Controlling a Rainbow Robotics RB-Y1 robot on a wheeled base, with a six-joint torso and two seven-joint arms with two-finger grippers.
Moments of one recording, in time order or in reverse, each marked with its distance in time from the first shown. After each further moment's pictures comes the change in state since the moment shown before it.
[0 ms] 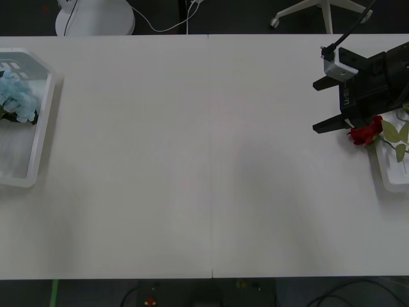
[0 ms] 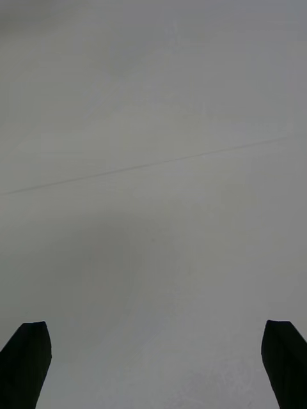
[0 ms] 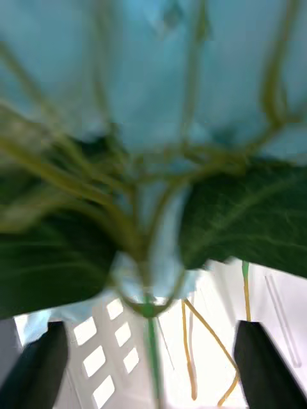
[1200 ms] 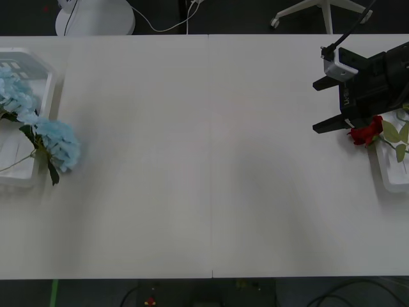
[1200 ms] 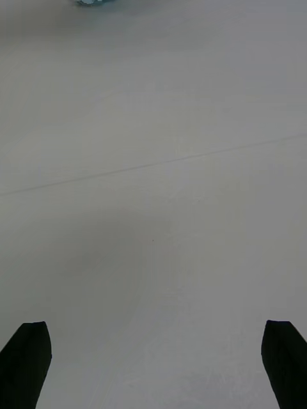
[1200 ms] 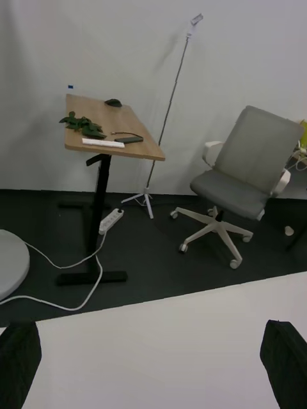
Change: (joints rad) right arm 0.000 0.000 0.000 0.000 0.000 0.000 0.000; left arm -0.022 0.069 -0.047 -0.106 1.624 0.361 -0.664
